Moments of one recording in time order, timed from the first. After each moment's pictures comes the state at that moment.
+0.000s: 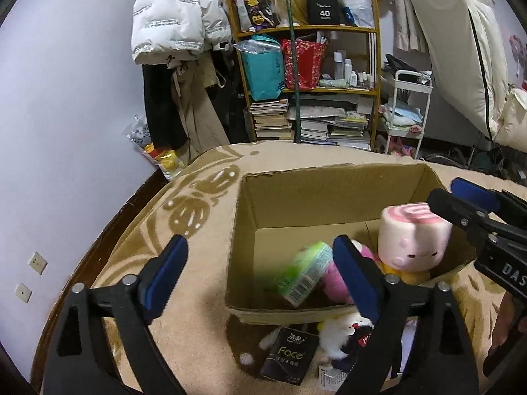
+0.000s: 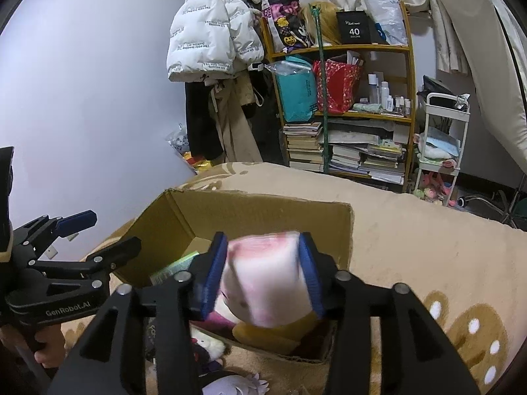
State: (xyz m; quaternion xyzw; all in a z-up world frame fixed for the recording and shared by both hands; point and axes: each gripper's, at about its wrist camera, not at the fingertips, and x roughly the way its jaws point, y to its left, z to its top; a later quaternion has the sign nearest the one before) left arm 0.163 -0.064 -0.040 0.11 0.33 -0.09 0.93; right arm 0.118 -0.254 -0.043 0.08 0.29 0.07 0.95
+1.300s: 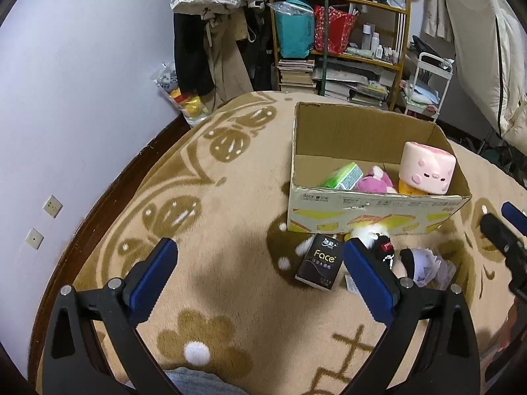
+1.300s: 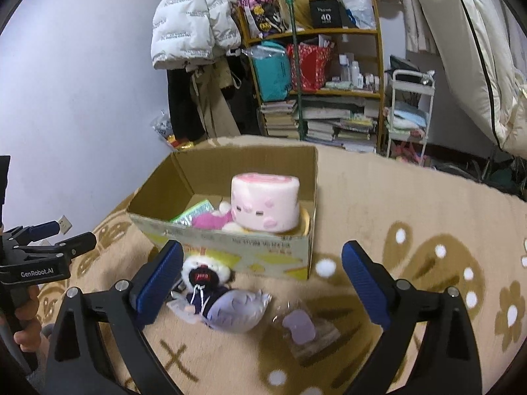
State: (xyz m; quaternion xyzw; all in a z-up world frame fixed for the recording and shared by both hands) left arm 0.099 0.000 -0.035 0.08 0.43 -0.04 0.90; right arm 0.031 -0.245 -0.035 0.09 0.35 0.01 0.93
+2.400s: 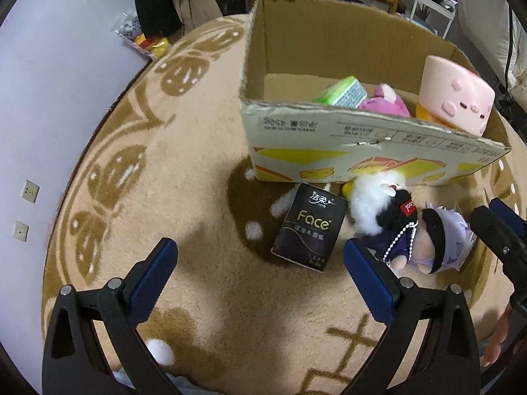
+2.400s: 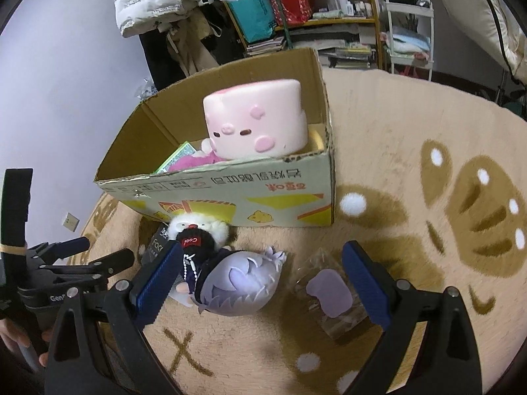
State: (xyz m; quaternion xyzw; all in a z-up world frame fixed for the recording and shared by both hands) left arm 0.144 -0.030 -0.119 0.10 0.56 -0.07 0.82; right arm 0.066 -0.247 -0.105 0.18 0.46 0.02 0.87
